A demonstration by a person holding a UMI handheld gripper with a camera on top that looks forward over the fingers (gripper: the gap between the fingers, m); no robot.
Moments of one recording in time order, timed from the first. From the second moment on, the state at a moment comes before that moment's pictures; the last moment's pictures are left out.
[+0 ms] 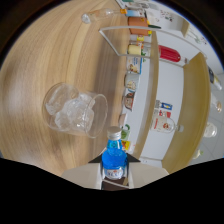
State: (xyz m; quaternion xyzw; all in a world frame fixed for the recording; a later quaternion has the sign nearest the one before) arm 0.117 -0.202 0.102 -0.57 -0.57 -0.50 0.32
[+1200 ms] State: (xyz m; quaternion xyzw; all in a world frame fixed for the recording) arm 0.269 -0.234 0.083 -0.84 -0.01 -0.03 0.55
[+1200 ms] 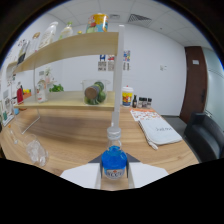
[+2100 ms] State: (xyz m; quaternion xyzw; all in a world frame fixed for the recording) arm 0.284 -0.241 0.018 -0.89 0.01 -0.01 0.46
